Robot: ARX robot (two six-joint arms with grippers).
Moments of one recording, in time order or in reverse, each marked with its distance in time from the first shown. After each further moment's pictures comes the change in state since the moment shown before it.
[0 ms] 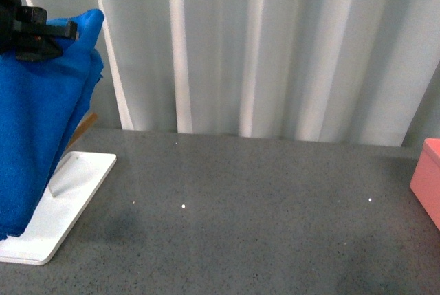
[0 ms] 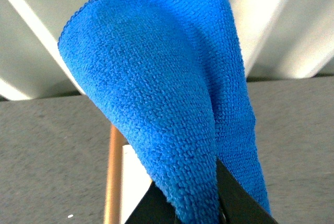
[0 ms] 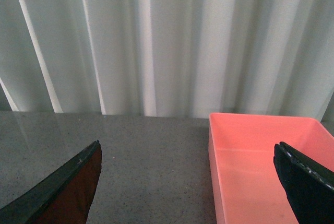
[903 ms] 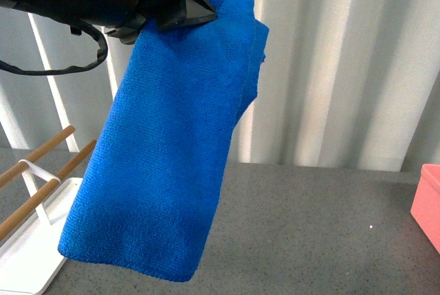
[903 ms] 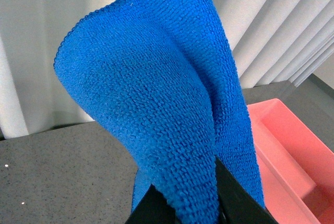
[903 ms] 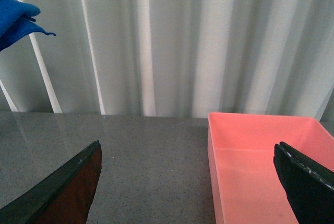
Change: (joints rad) left arm -0.352 -0.232 -0.197 0.247 0.201 -0.350; right arm 0.000 0.000 0.000 0.000 0.000 0.000
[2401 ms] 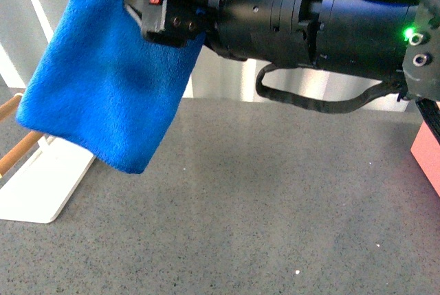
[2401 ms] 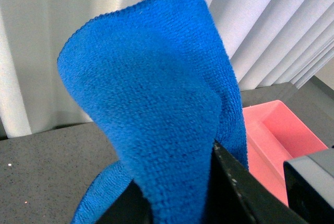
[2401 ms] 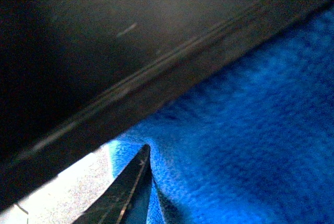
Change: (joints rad) left arm 0.003 0.002 0.001 0.000 -0.002 -0.002; right arm 0.536 1.812 0.883 0.842 -0.424 0.405
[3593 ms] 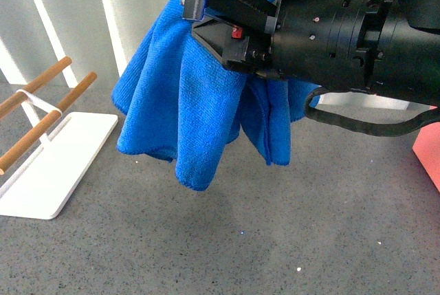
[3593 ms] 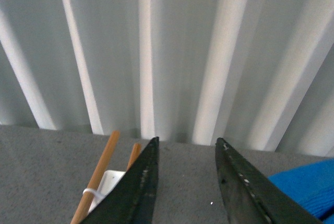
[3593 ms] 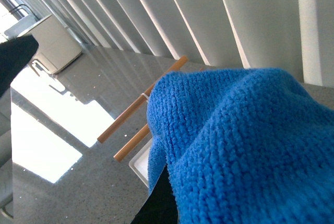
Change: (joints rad) left arm 0.103 -0.280 -0.518 0.392 -0.557 0.193; right arm -0.060 -0.037 -0.094 -0.012 0.000 0.009
